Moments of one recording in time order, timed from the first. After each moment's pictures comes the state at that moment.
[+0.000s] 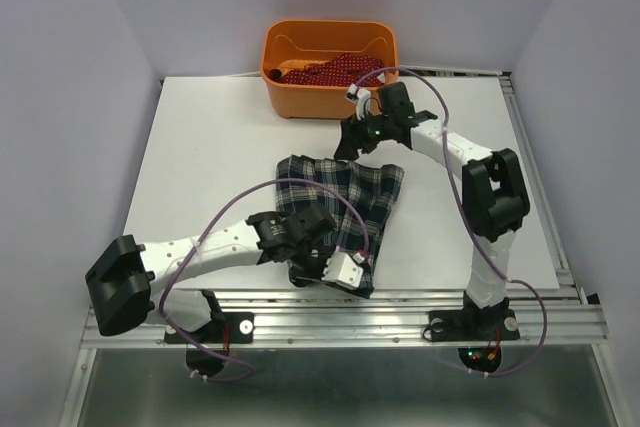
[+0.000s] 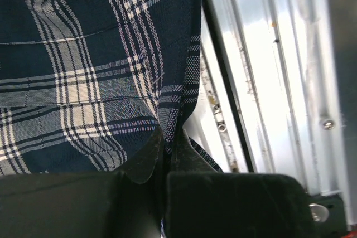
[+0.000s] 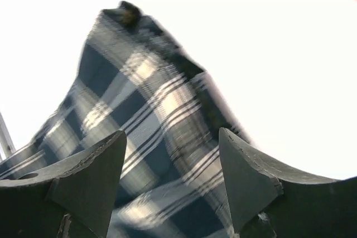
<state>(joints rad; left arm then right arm) -1.09 1.28 0.84 -0.69 0.36 0.75 0.40 1.96 1.54 -0.32 -0.67 -0.03</state>
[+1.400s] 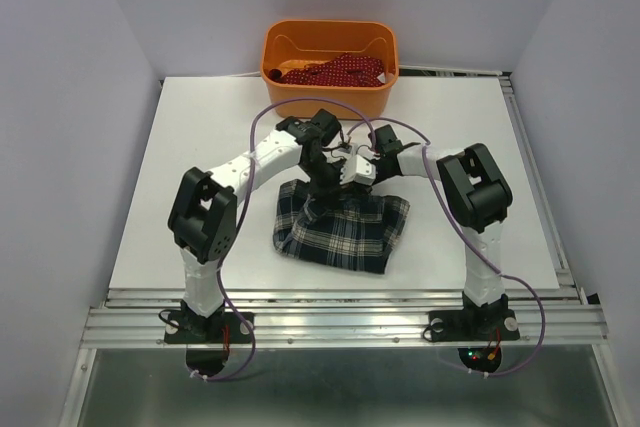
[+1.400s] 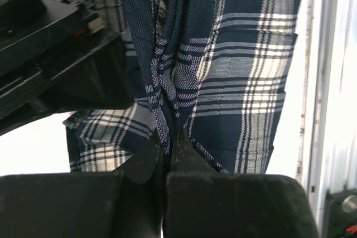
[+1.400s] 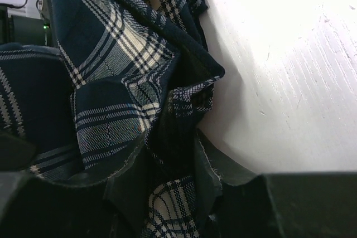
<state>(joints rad) -0.67 1.89 1.59 -1.04 0.60 0.89 0.43 2.13 1.32 -0.31 -1.04 -0.07</state>
